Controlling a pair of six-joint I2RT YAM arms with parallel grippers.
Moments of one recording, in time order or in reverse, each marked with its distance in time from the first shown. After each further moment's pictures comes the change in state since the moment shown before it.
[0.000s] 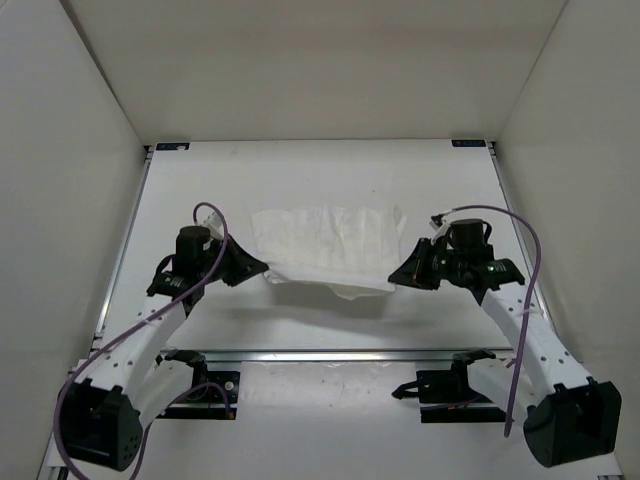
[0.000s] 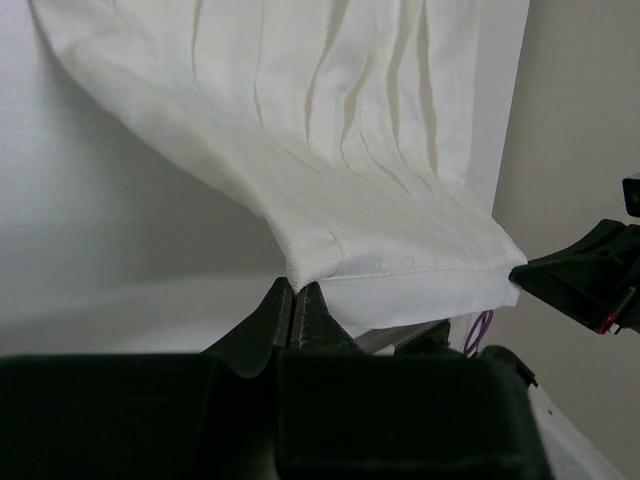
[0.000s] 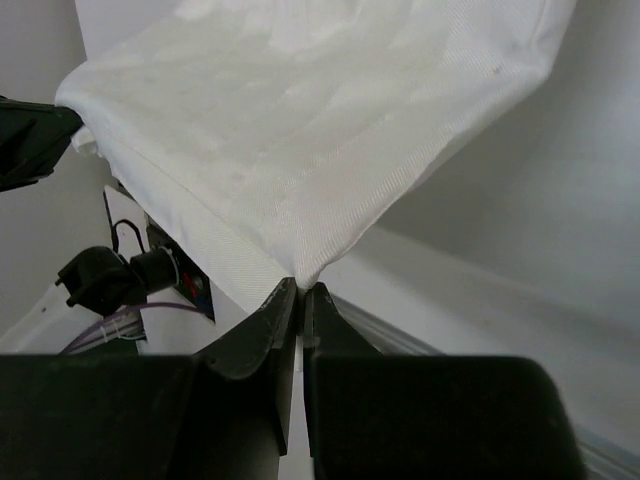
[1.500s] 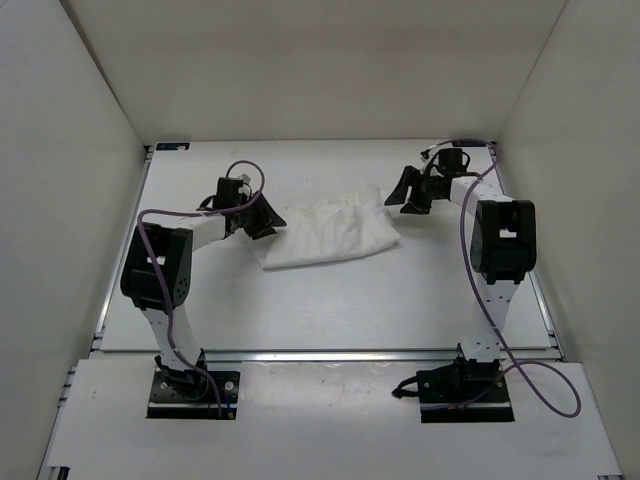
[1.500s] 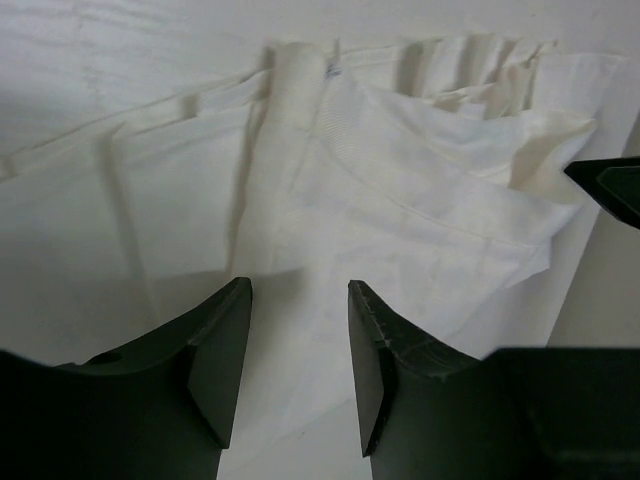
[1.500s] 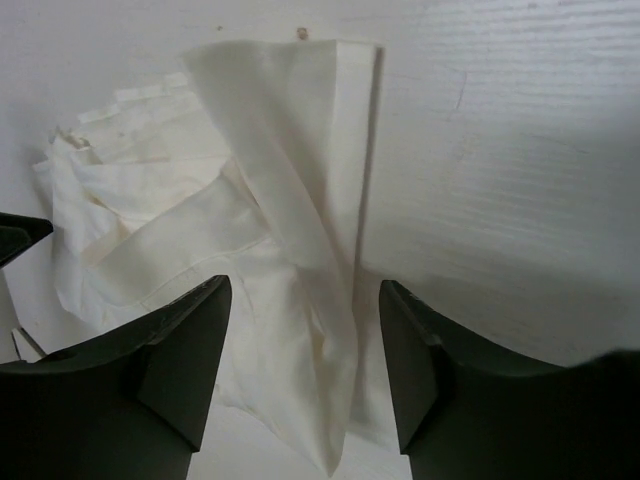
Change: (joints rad) left arm 0.011 0.875 0.472 0.257 -0.023 0.074; right arm -0.182 1.103 0.756 0.260 -0.048 -0.264
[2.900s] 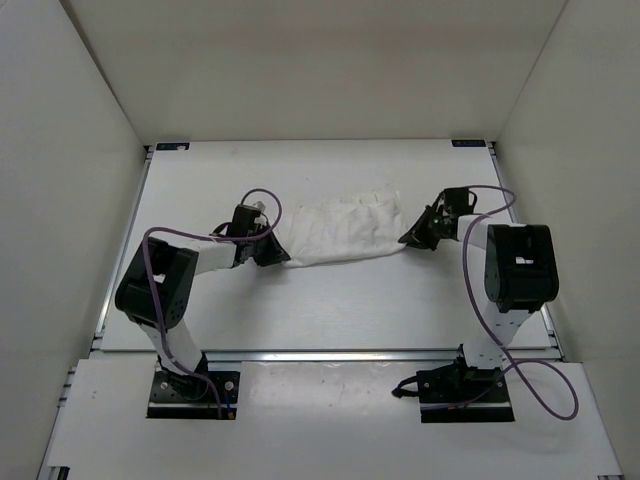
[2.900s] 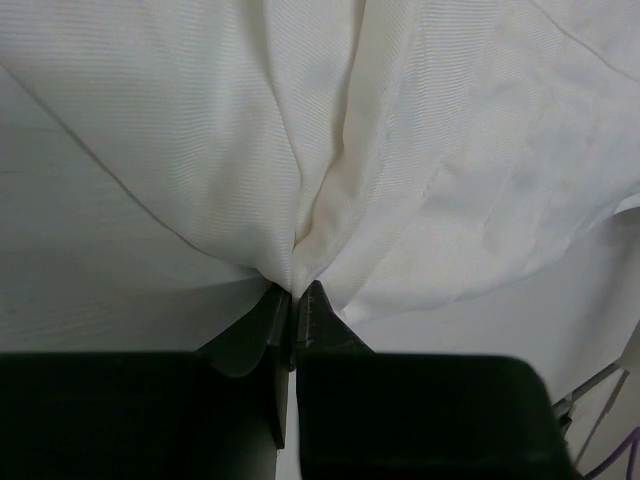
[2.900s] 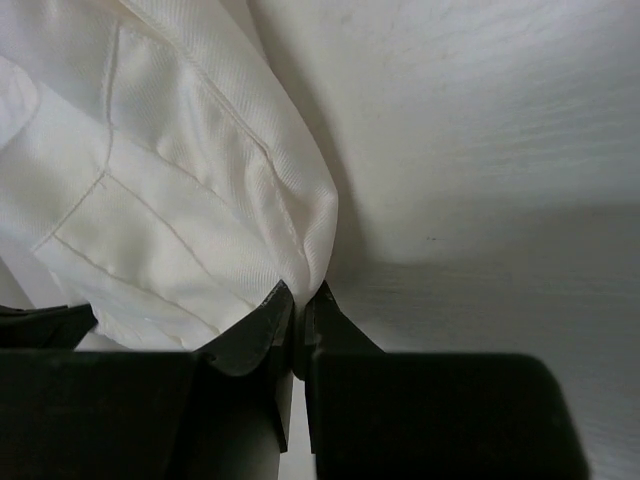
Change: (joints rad) left arm -0.144 -0.132 -0.275 0.048 -0.134 0.014; right arm -0.010 -0.274 -0.549 0.219 0.158 0.332
